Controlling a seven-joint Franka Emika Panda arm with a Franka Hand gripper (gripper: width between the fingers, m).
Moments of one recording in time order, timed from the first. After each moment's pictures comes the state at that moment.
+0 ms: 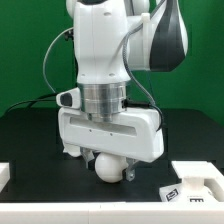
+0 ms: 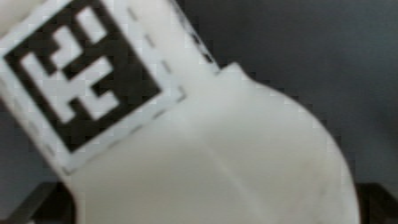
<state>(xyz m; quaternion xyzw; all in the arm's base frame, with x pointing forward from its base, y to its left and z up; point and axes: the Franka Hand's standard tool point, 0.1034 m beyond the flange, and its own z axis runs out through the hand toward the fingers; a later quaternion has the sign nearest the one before) 0.533 -0.029 0.014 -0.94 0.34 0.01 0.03</state>
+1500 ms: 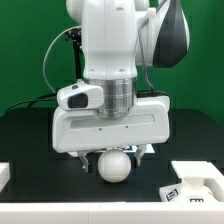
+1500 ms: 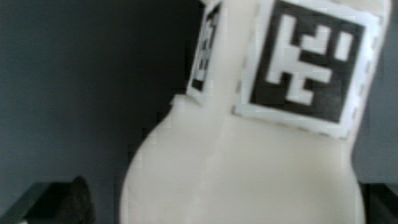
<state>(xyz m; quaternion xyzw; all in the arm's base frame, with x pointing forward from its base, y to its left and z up) 0.529 -0.023 0.022 -0.99 -0.10 0.02 0.01</state>
